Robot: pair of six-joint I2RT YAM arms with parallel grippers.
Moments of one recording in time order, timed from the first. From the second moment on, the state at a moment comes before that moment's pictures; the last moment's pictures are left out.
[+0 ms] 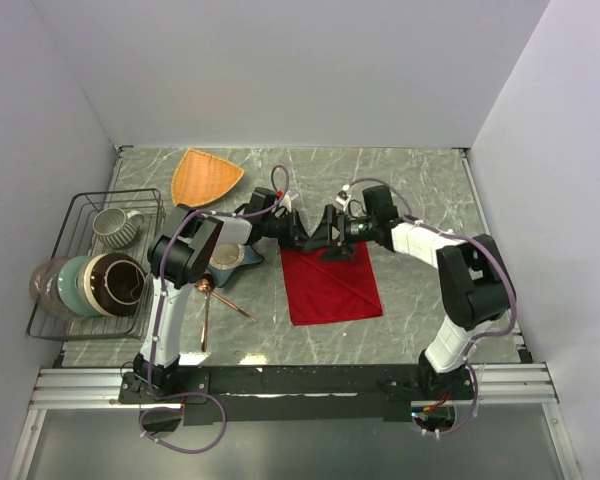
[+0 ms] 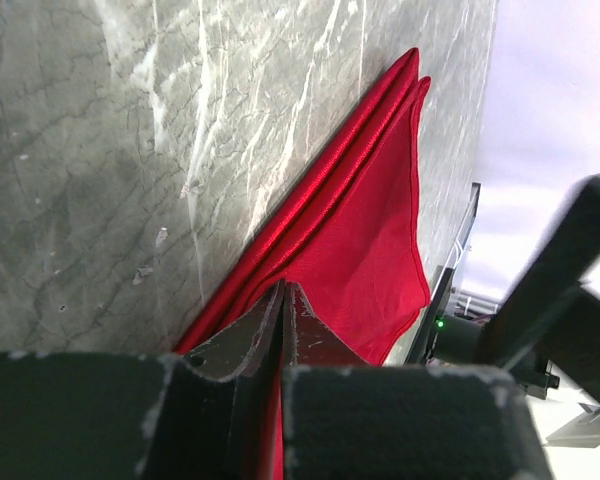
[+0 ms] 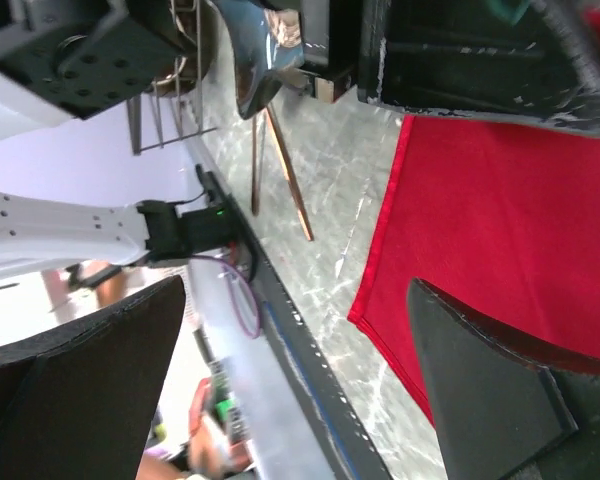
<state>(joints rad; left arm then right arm) -0.48 2.24 1.31 0.22 0.79 -0.76 0.32 1.70 0.98 -0.08 -0.93 0.62</state>
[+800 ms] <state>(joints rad) -0.47 2.24 1.31 0.22 0.79 -0.75 0.31 1.85 0.78 0.15 -1.05 0.73</state>
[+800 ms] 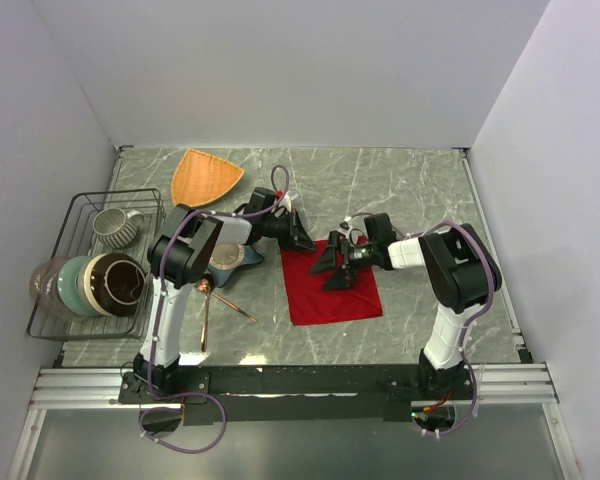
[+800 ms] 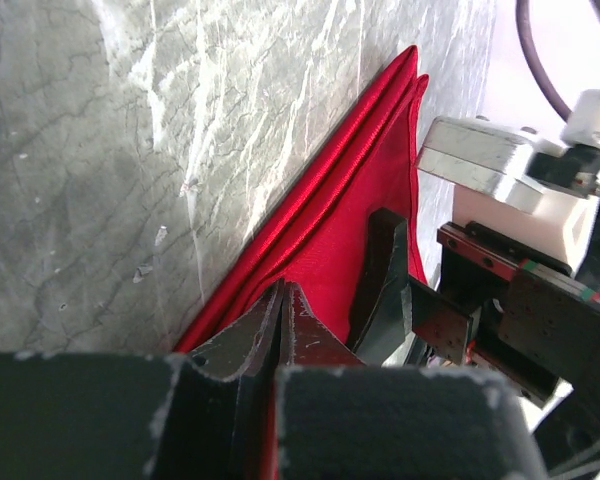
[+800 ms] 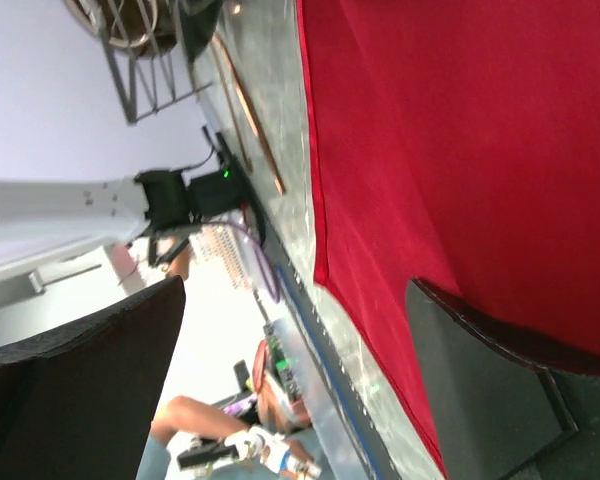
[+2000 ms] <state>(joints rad) -0.47 2.24 1.30 0.23 0.82 -0.75 0.04 1.79 0.68 -0.27 -1.20 0.25</state>
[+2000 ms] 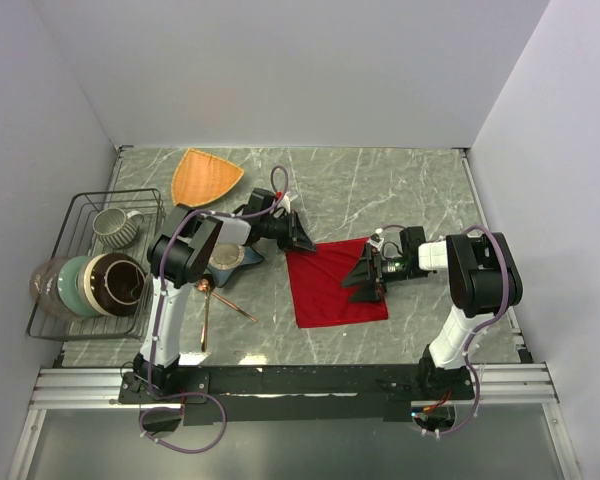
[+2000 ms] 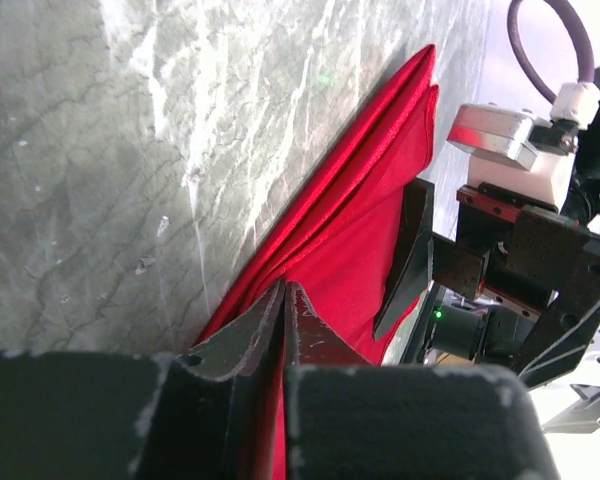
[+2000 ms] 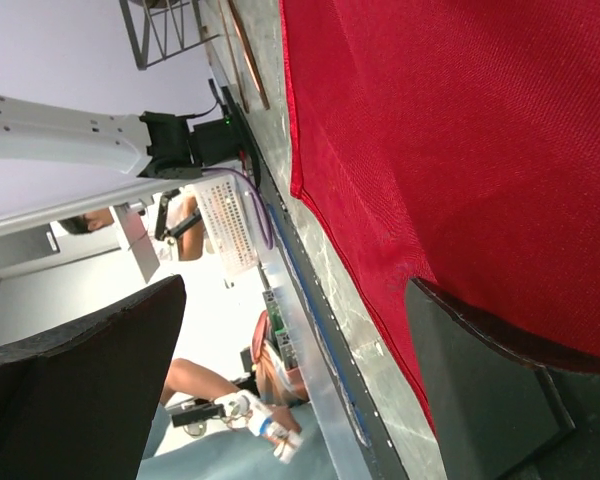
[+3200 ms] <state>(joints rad) -0.52 2.32 1.25 0.57 0.95 -0.99 0.04 1.80 0.72 -0.34 -1.17 0.24</state>
